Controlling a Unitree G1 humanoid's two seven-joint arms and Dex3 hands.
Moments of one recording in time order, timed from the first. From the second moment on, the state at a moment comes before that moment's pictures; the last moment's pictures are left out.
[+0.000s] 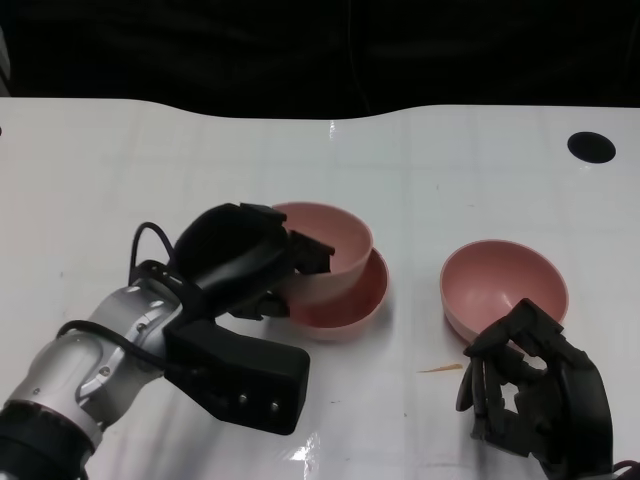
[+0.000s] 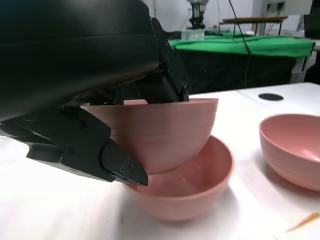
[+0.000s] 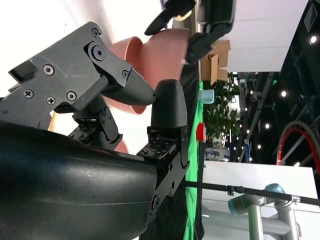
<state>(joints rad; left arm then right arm) -0.54 0.32 -0.47 0.46 0.79 -0.40 0.06 -0.03 0.14 -0.04 0.60 0.17 -0.84 0.27</state>
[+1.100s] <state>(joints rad) -0.66 0.26 -0.51 0.66 0.79 -0.44 0.07 -0.03 0.16 -0.03 0.62 0.14 -0.87 0.25</state>
